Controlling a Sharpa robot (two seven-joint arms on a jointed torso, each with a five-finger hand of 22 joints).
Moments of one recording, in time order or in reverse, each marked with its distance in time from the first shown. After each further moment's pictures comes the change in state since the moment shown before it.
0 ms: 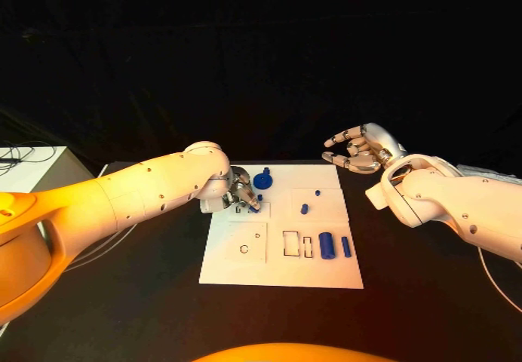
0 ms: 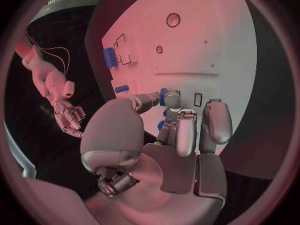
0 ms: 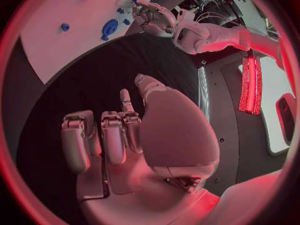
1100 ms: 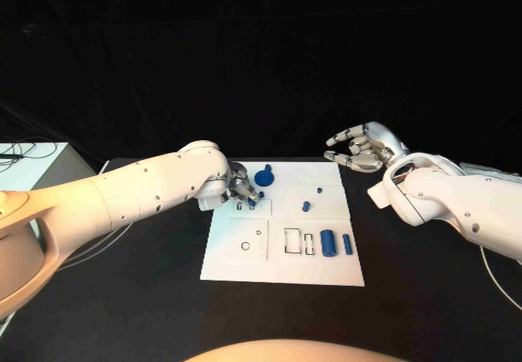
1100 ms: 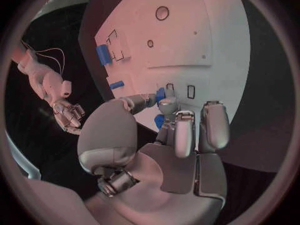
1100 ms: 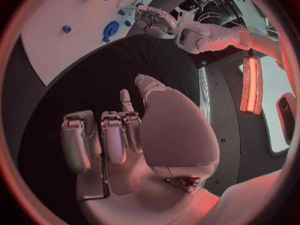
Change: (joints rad) left arm -0.005 -0.029 -0.004 0.039 -0.059 -0.078 0.000; left_hand -0.145 -0.030 0.021 0.012 0.253 0.027 -0.012 0.121 0.044 0.106 -0.036 0.064 0.064 0.000 -0.036 0.032 0.000 0.000 0.034 -0.037 0.020 0.047; right arm -0.003 0.000 0.000 -0.003 0.000 0.007 -0.005; right_hand 0.000 0.000 0.000 0.000 -0.004 -0.003 0.003 0.000 0.001 0.000 0.000 -0.010 0.000 0.000 0.000 -0.004 0.000 0.000 0.000 0.000 -0.004 0.000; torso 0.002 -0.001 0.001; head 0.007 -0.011
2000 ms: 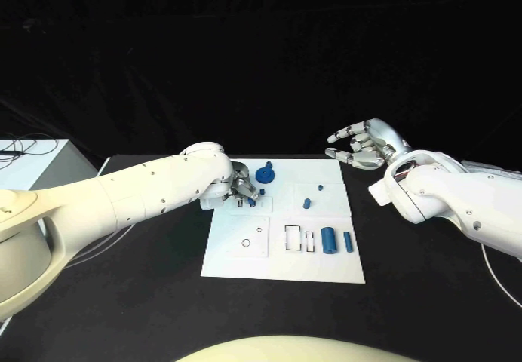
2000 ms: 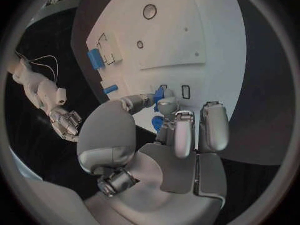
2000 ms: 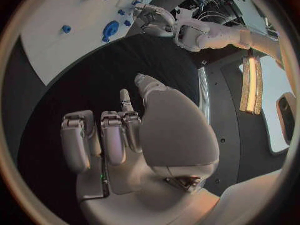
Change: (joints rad) left arm -0.015 0.013 -0.002 -0.008 -0.079 -0.013 -0.001; left_hand -0.020 -0.012 -0.003 -0.003 0.030 0.017 -0.009 0.003 0.073 0.011 -0.011 0.000 -0.016 0.000 -0.007 0.004 0.000 0.000 0.014 -0.007 0.008 0.017; right arm 0.000 0.000 0.000 0.000 0.000 -0.001 0.000; right_hand 0.000 0.000 0.000 0.000 0.000 0.000 0.000 0.000 0.000 0.000 0.000 0.000 0.001 0.000 0.000 0.000 0.000 0.000 0.000 0.000 -0.006 0.000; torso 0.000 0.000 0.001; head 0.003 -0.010
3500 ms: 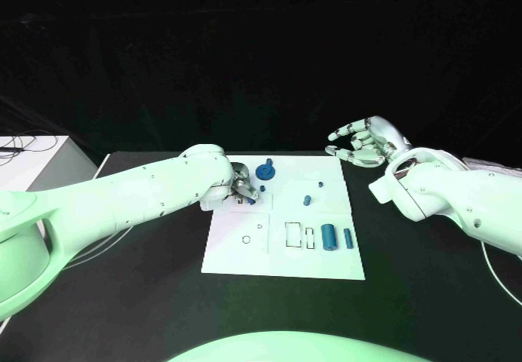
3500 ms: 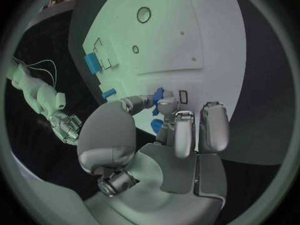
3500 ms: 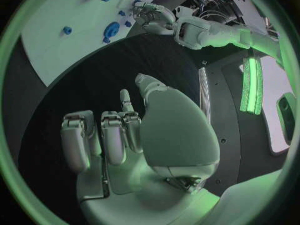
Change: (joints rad) left arm -0.023 -0.013 0.003 0.026 -0.041 -0.026 0.002; left_hand -0.004 0.003 0.000 0.000 0.000 0.005 -0.005 0.002 0.174 0.003 -0.003 -0.005 -0.007 0.000 0.000 0.000 0.000 0.000 0.004 -0.004 0.000 0.002; right arm -0.005 -0.001 0.000 -0.001 0.000 0.000 0.000; right_hand -0.005 -0.005 0.000 0.000 0.000 0.001 -0.001 0.000 0.001 0.000 0.000 0.000 0.000 0.000 0.000 0.000 0.000 0.000 0.000 0.000 0.000 0.000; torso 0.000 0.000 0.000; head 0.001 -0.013
